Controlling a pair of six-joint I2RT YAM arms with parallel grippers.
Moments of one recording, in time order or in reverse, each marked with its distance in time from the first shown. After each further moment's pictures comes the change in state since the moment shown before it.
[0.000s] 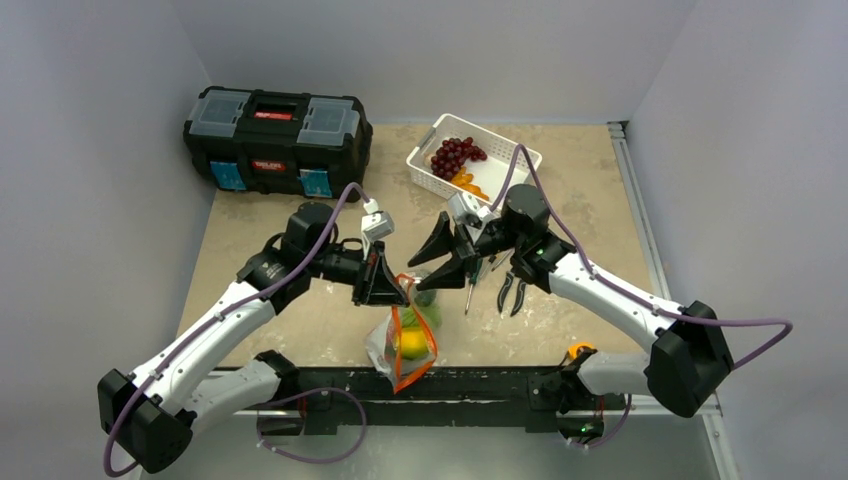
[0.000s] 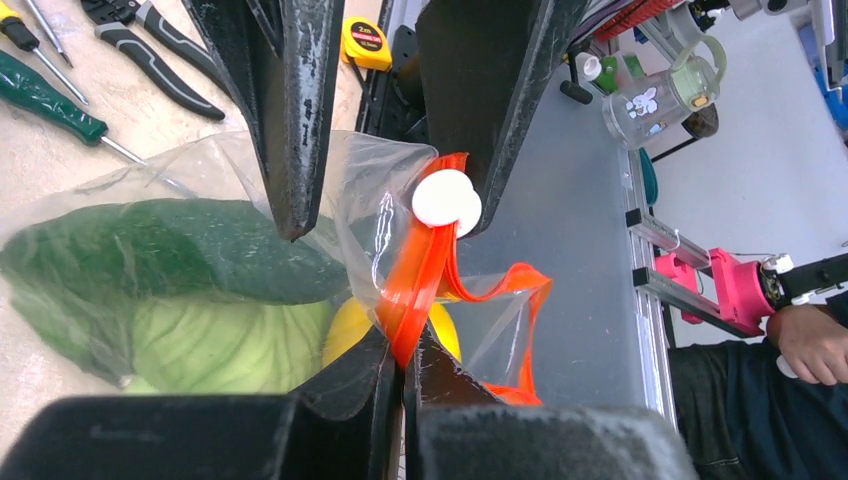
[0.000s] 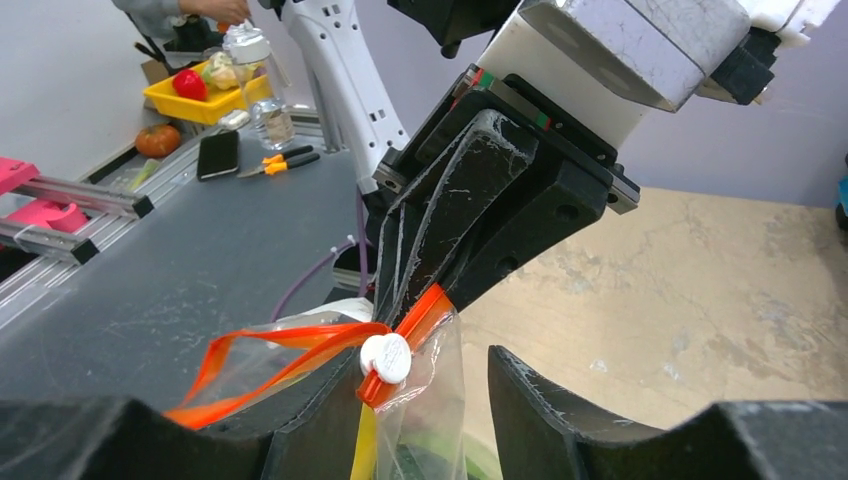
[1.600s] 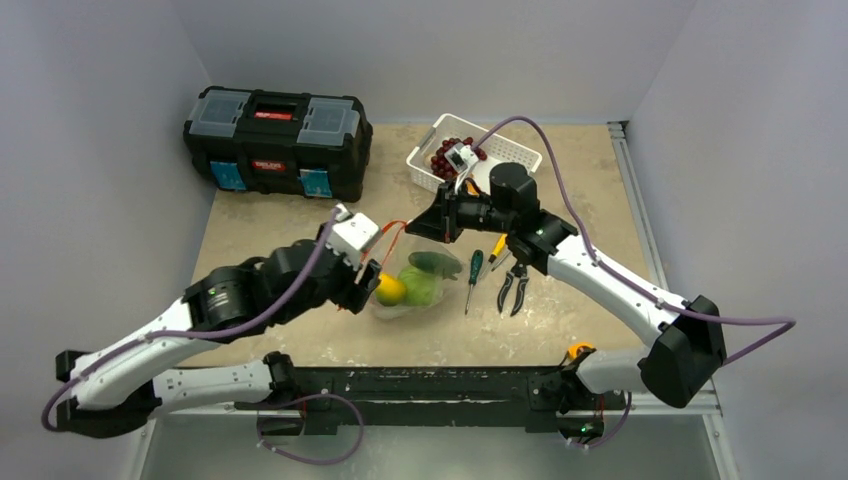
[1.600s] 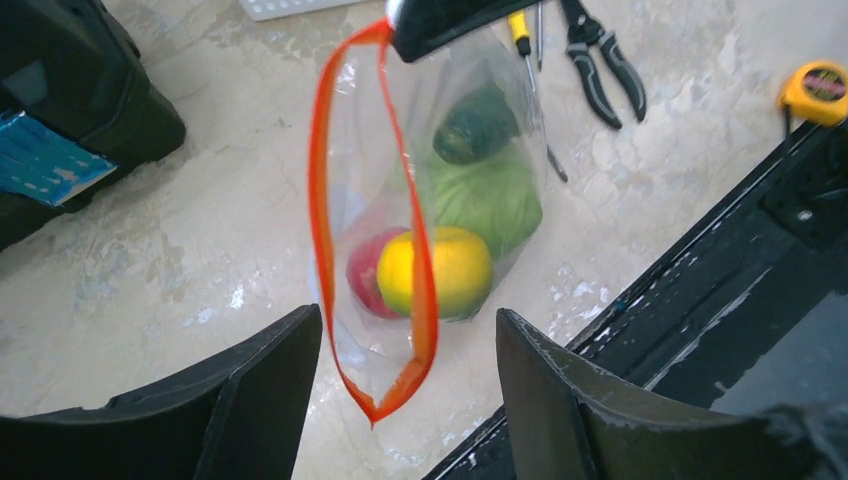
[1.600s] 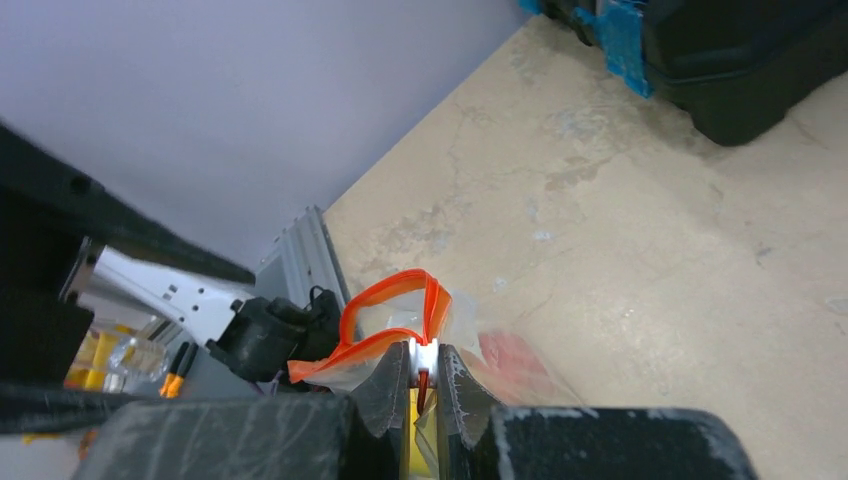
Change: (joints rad) left arm -0.494 -0.137 0.360 -0.528 -1.346 0.014; right arm 0.003 0.052 0.203 -0.391 0.634 0.389
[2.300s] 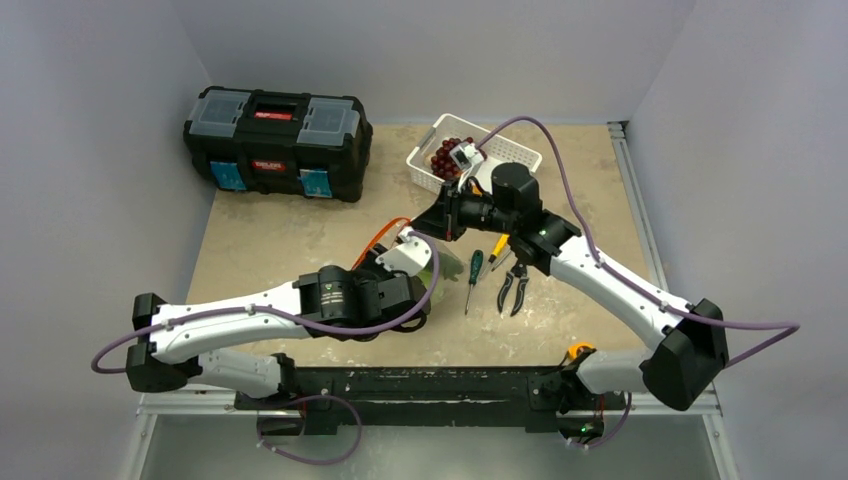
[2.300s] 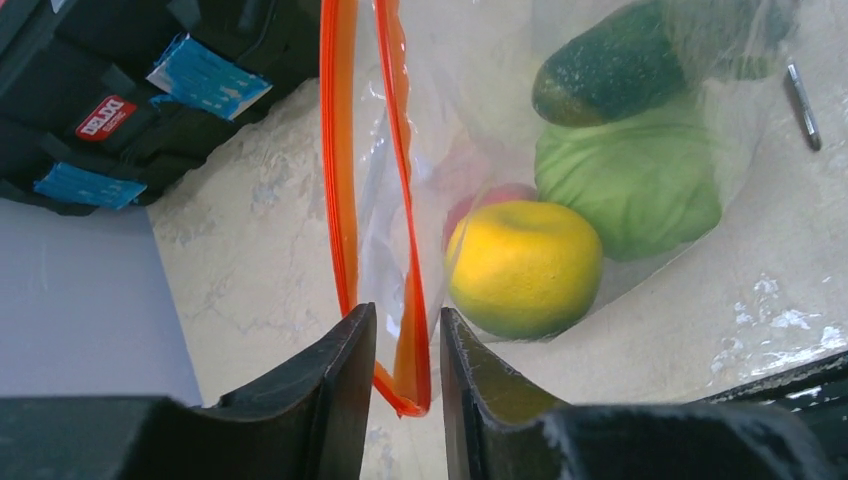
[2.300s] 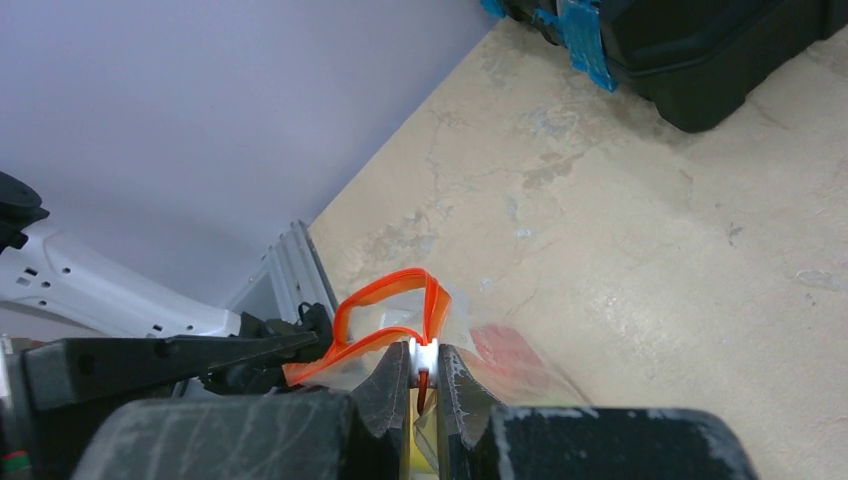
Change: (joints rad) left arm -0.276 0.398 0.062 -0.214 -0.574 -0.238; right arm -0.002 -0.009 0.011 -0.055 0.095 0.038
